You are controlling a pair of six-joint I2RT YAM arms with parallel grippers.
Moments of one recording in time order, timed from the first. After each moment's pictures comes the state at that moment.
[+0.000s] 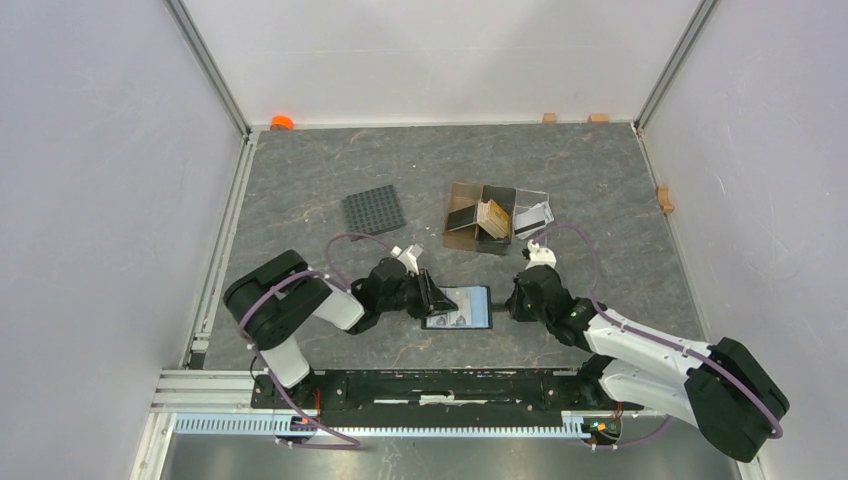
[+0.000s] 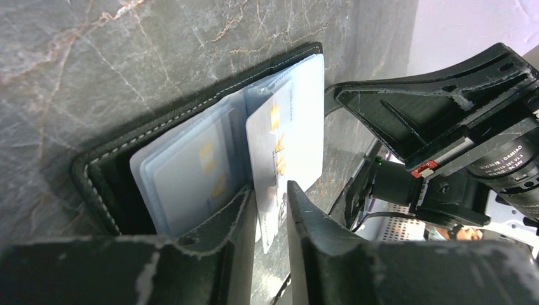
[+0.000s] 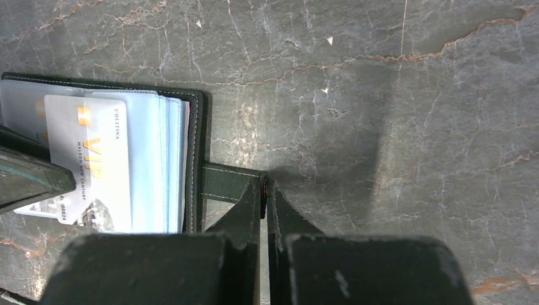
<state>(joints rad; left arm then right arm) -0.80 1.75 0.40 0.84 0.35 -1.09 0.71 1.03 0.30 -0.10 0.22 0.63</state>
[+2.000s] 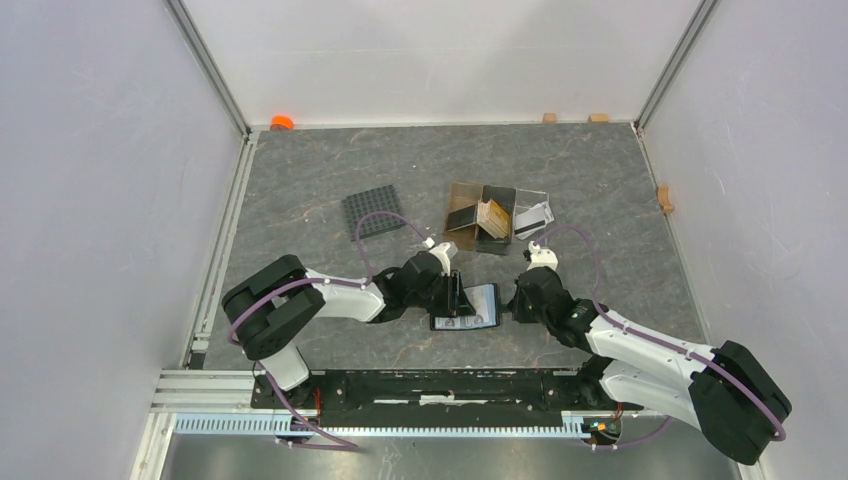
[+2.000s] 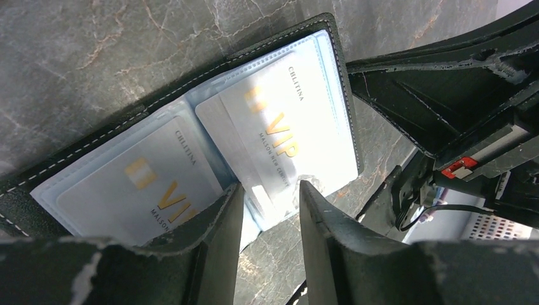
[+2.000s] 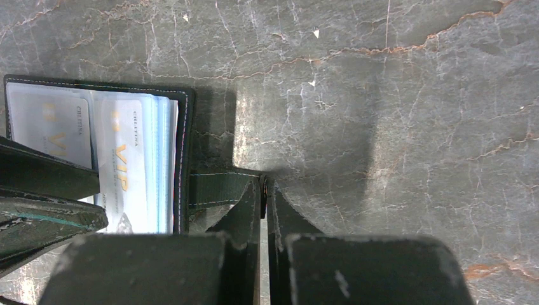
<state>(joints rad) -0.96 1.67 0.66 0.35 0.21 -0.85 0.73 1.00 0.30 -0.14 0.25 0.64</state>
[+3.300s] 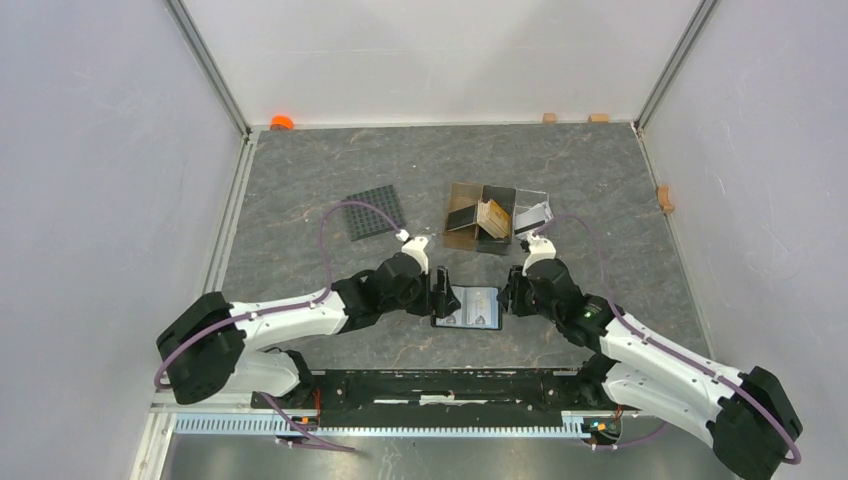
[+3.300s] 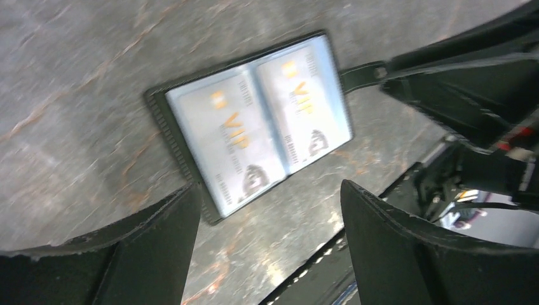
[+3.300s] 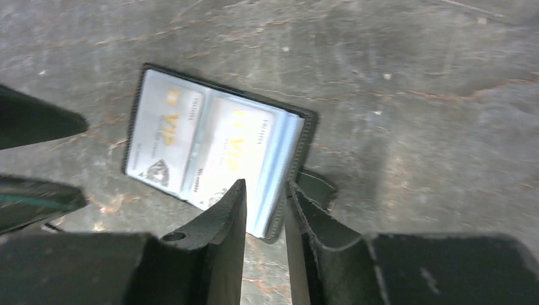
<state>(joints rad) -0.99 1.29 0.62 0.06 -0.03 -0.72 0.73 0.85 0.39 -0.26 0.17 0.56</state>
